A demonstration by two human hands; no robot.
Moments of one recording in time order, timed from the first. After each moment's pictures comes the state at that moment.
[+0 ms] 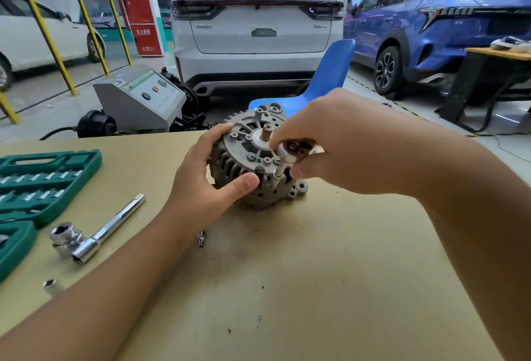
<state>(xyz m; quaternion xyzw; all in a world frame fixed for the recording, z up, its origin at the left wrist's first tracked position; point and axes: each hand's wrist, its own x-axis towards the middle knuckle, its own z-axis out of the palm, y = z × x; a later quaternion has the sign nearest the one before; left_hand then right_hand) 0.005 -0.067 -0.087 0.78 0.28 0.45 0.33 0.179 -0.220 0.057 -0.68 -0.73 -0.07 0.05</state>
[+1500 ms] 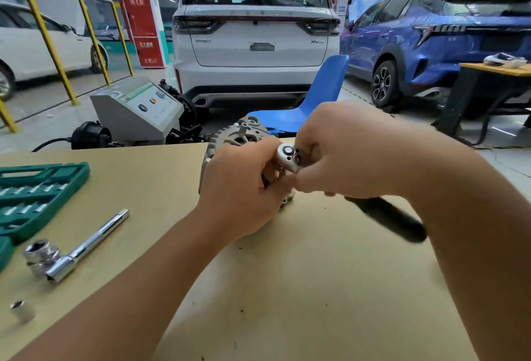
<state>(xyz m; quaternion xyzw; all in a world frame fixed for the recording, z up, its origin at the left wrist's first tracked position) 0.072 -0.112 -0.037 0.86 0.21 0.45 0.07 0.195 -0.221 0.064 -0.75 -0.65 -0.04 0.07</state>
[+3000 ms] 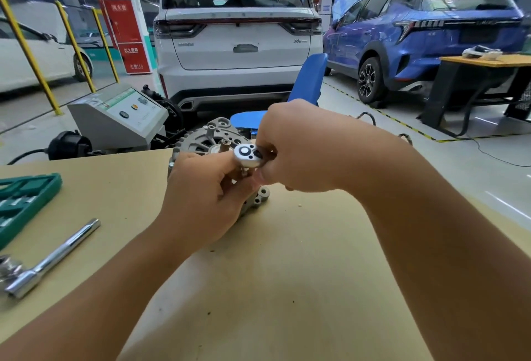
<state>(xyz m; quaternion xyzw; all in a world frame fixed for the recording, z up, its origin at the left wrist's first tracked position) 0.071 -0.111 -0.045 0.87 0.16 0.46 0.11 0.209 -0.212 0.060 -0.72 -0.69 -0.01 0.07</state>
